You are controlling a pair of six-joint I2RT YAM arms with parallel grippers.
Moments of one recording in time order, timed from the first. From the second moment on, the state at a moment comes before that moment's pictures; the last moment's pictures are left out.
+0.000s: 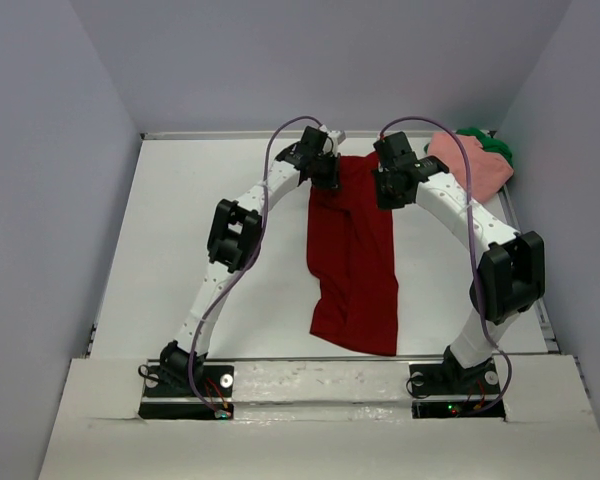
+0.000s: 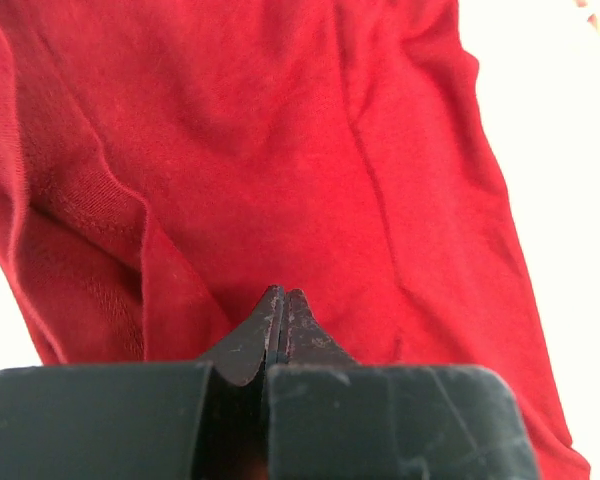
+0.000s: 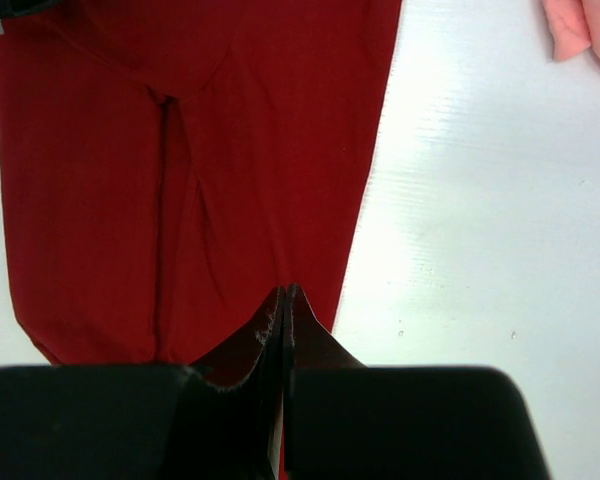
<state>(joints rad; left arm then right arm) -0.52 2.60 2.39 -0.56 0.35 -0.29 0.40 1.73 1.55 -0.82 0.22 0.24</state>
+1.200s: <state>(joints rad) -0.23 2.77 2.53 -0.50 0.57 -0.46 0.43 1.69 1.46 -0.81 0.24 0.29</state>
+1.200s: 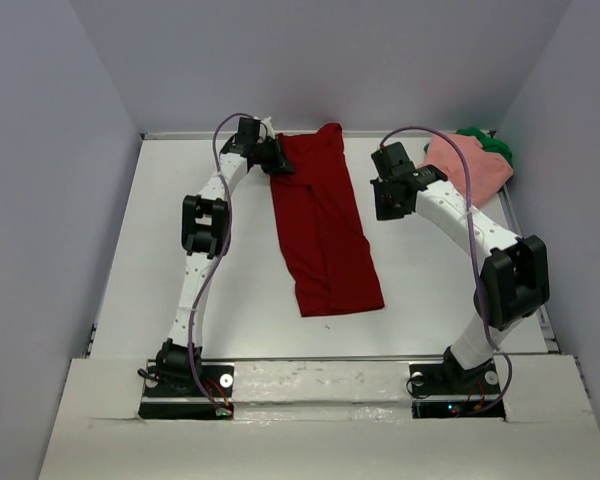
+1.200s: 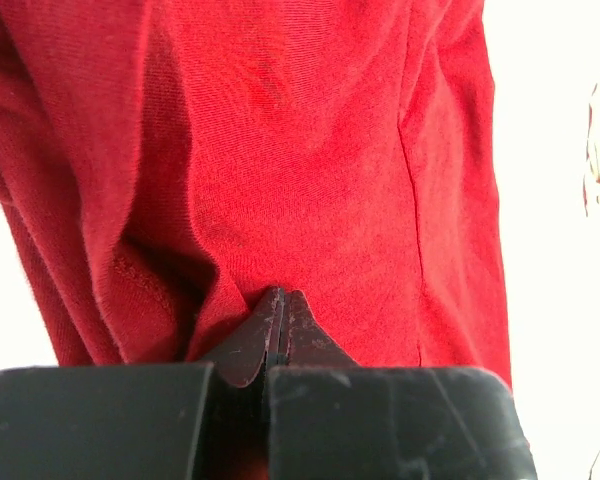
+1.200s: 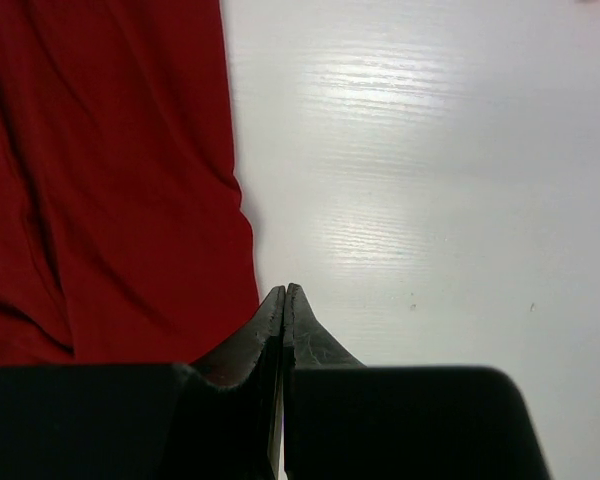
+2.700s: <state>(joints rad) -0.77 1.47 1.45 -0.62 -0.21 -0.53 0.52 1.73 1.10 -0.57 0.06 0.35</state>
